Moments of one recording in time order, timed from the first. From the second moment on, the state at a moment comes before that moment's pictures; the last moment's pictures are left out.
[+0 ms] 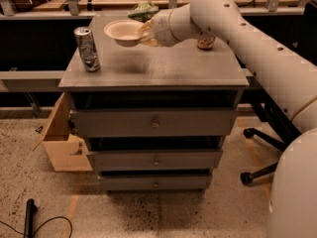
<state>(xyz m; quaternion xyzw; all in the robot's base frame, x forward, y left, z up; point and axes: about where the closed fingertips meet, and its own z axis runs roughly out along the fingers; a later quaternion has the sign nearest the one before) 0.775 0.041 0.930 -0.79 0.31 -0.16 0.50</state>
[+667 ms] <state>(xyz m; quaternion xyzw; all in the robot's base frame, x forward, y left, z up) 0.752 0.058 0.890 -0.83 0.31 -0.14 0.45</state>
